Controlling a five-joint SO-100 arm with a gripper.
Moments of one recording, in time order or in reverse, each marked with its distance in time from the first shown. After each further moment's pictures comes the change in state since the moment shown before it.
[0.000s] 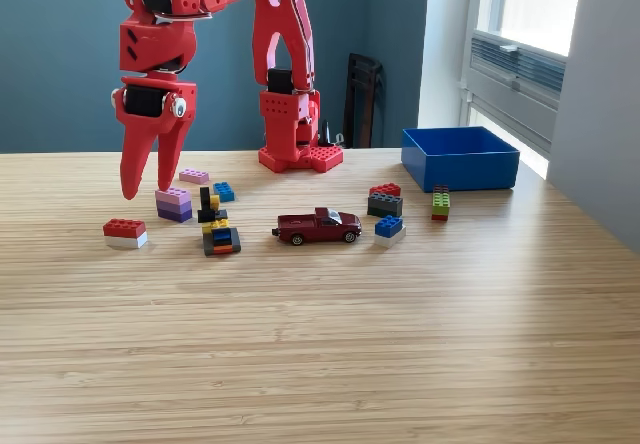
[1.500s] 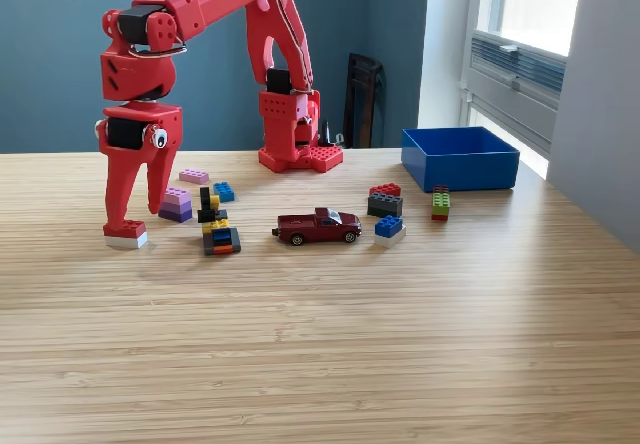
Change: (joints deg) arm 2.6 -12.0 -6.8 -0.1 1.1
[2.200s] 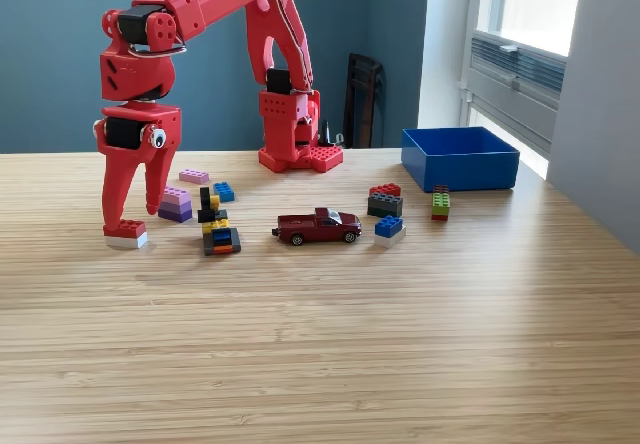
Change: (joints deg) arm -0.1 0.0 0.0 -0.9 1.0
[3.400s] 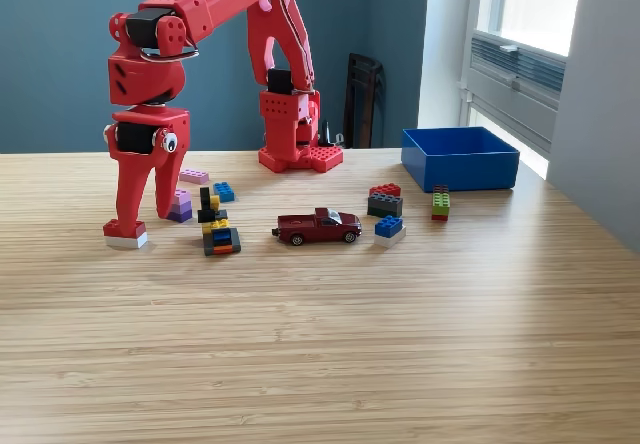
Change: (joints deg) arm -2.8 0.0 0.9 0.1 0.0
